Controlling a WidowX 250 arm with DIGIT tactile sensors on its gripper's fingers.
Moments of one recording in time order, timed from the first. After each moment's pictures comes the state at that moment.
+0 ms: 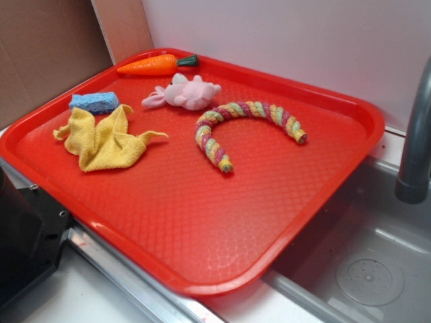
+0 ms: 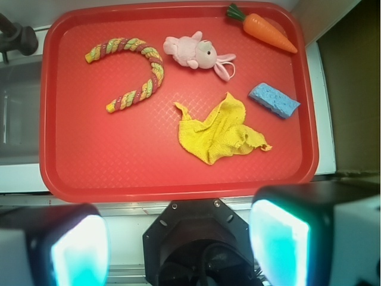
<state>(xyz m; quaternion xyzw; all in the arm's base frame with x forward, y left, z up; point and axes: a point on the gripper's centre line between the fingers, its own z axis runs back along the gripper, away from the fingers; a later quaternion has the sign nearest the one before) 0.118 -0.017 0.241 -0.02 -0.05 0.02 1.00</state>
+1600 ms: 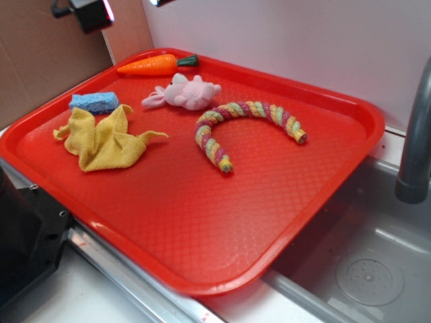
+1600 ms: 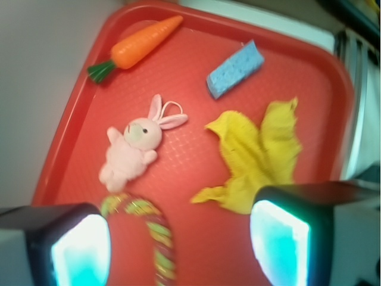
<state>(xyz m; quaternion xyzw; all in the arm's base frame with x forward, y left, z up) 0.242 0.011 0.152 0.00 -0.06 0.63 0.77</state>
